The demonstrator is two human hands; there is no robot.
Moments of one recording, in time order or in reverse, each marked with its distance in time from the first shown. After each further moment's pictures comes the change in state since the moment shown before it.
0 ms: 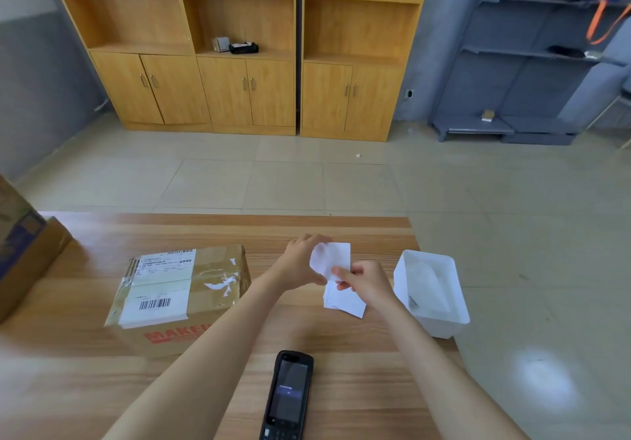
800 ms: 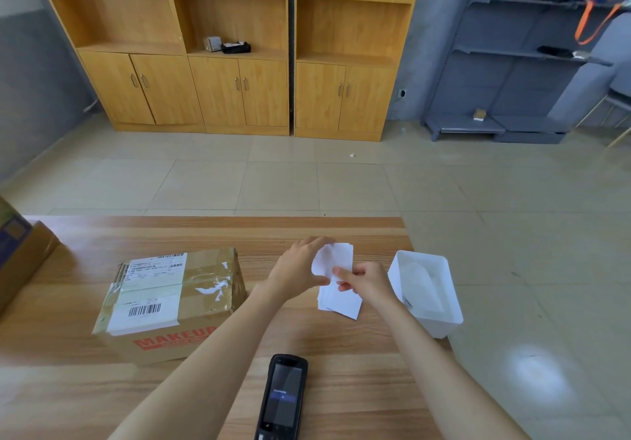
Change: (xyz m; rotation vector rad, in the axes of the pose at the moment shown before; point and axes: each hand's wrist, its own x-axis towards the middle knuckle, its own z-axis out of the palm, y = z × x) left_hand 0.006 0.002 0.013 0.171 0.118 0.147; right_hand 0.008 0.007 -0.010 0.001 0.017 0.032
